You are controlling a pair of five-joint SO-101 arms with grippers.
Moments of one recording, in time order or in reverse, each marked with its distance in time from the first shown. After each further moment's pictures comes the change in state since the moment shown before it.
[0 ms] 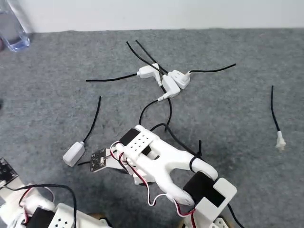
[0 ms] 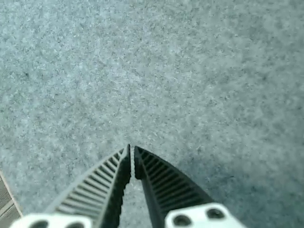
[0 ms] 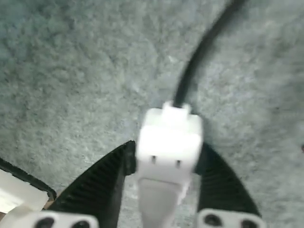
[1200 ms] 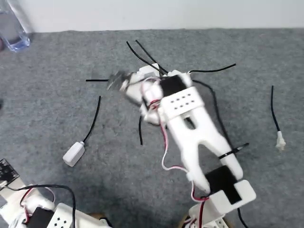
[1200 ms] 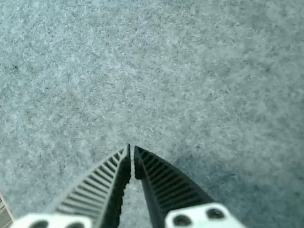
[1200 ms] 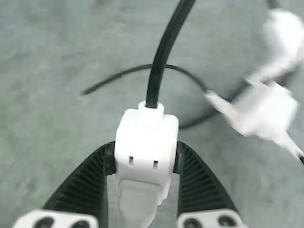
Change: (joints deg) left arm 0.0 0.4 3.1 -2.5 0.0; right arm 24.4 -4.9 -31.6 4.9 -4.5
